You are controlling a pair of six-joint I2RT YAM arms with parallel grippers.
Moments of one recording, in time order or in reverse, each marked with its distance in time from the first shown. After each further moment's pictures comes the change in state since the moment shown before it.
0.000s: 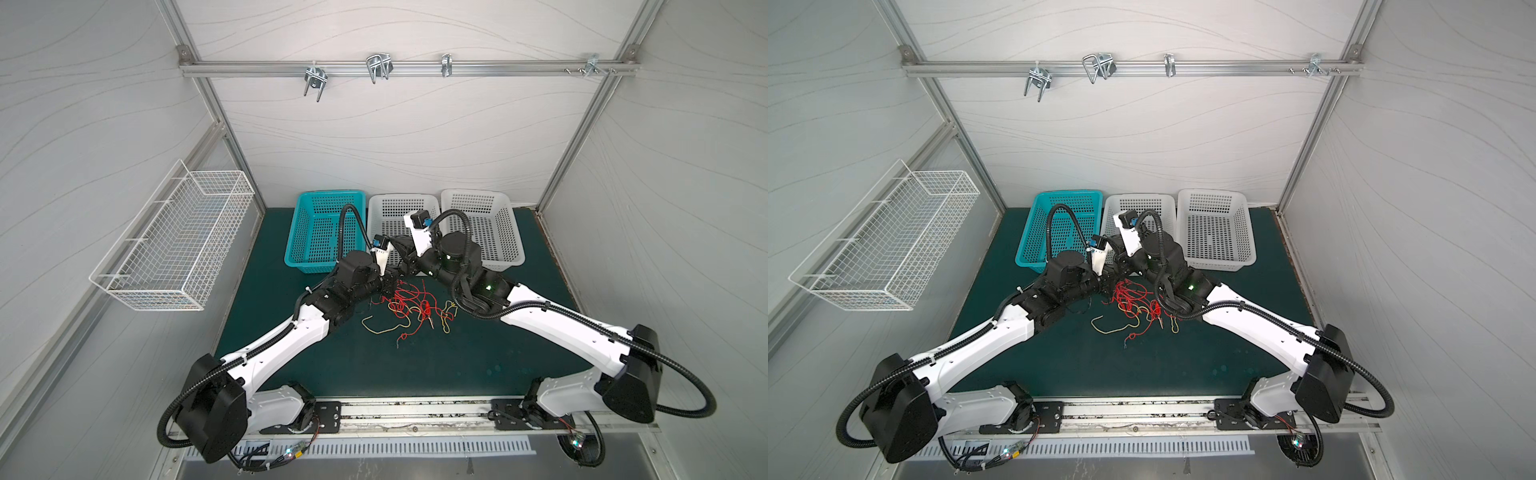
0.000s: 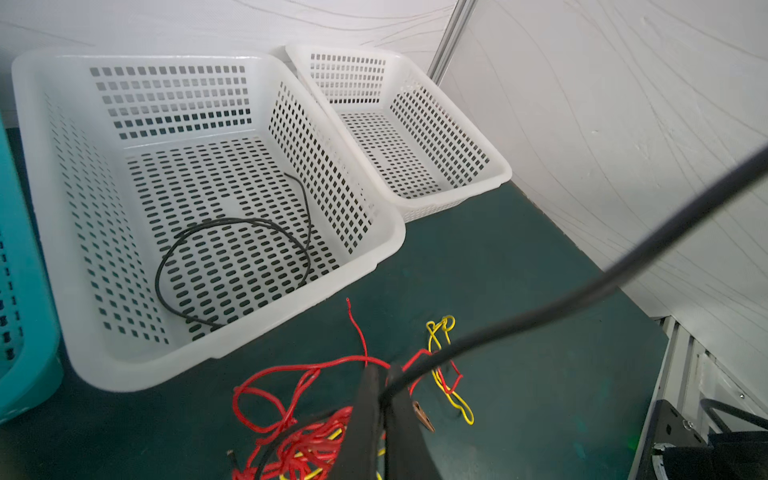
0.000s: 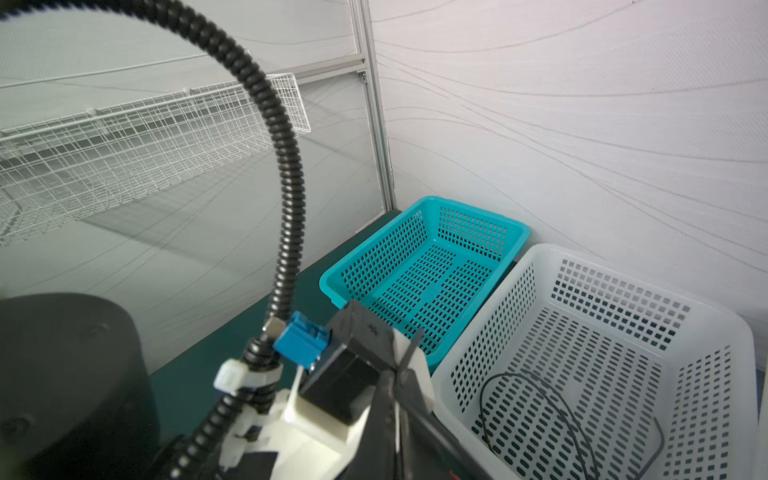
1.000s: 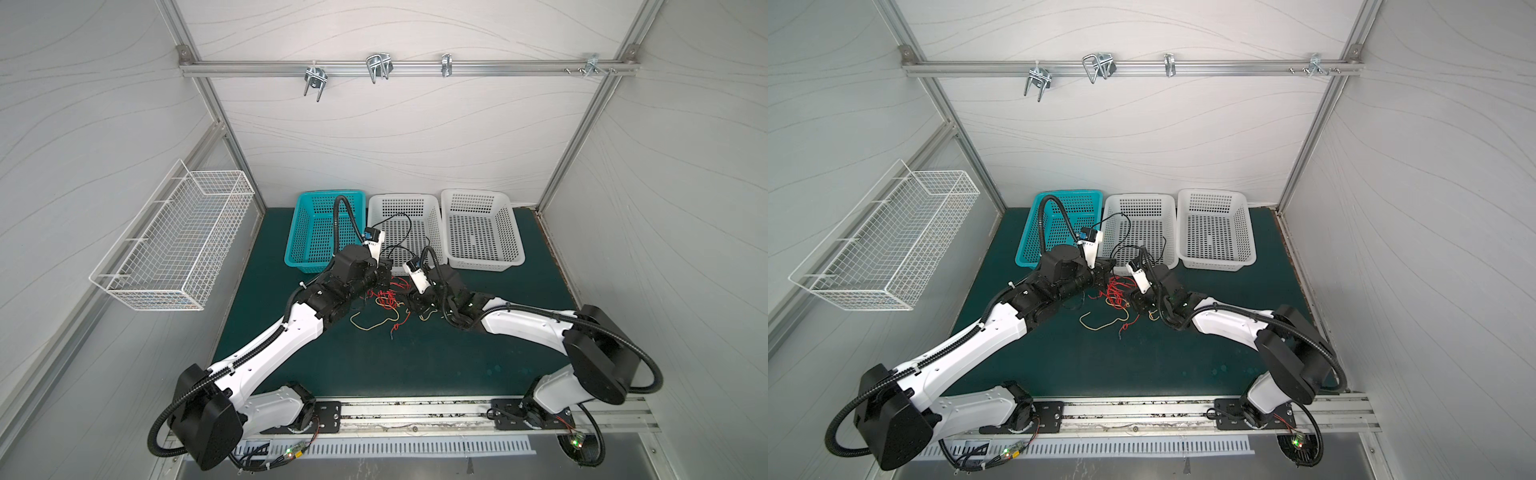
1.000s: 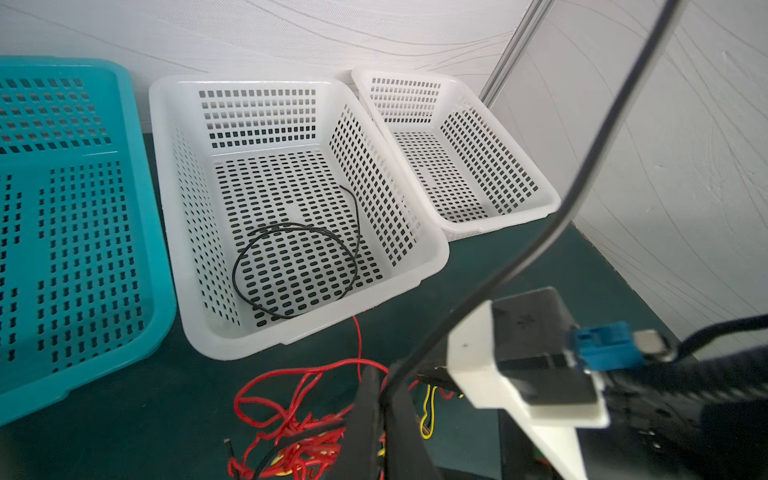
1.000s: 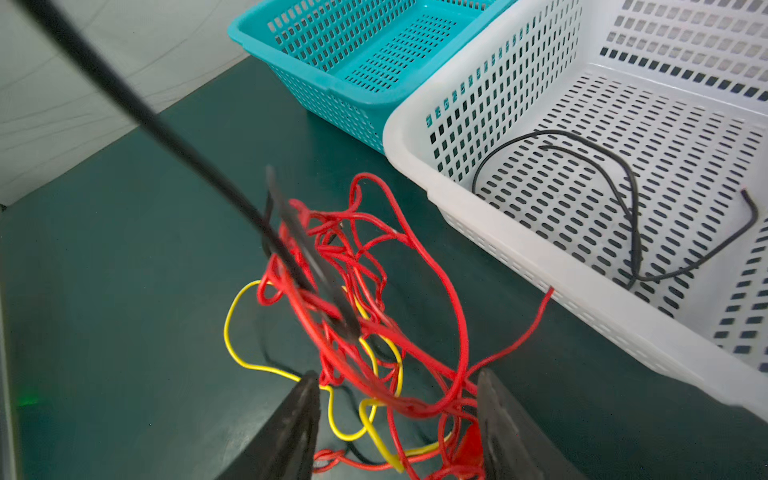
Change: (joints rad) left arm -0.002 -0.040 0.089 -0.143 -0.159 -0.041; right arm -0.098 0.172 -0.355 0.126 -0.150 -0.014
